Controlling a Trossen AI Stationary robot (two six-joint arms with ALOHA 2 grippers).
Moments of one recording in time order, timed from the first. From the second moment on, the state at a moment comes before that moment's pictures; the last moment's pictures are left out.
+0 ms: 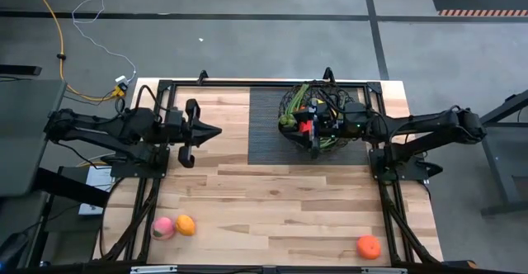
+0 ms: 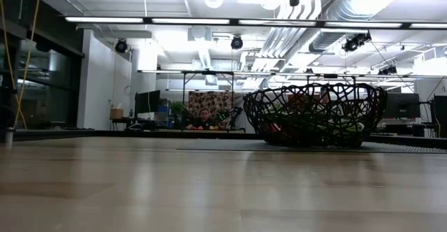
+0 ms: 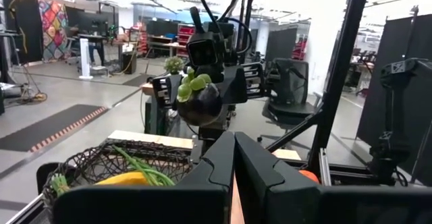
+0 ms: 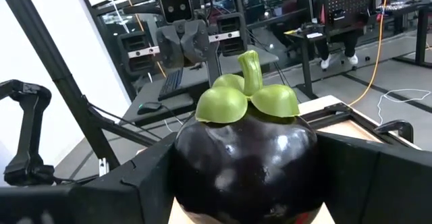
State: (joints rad) left arm -0.02 0.74 0.69 0.13 -0.17 -0.09; right arm -0.02 1.15 0.84 0.32 0.03 0.26
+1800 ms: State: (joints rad) left arm -0.02 0.74 0.69 0.13 -0.20 -0.09; right arm -0.47 1.67 1.03 -0.84 0.22 -0.50
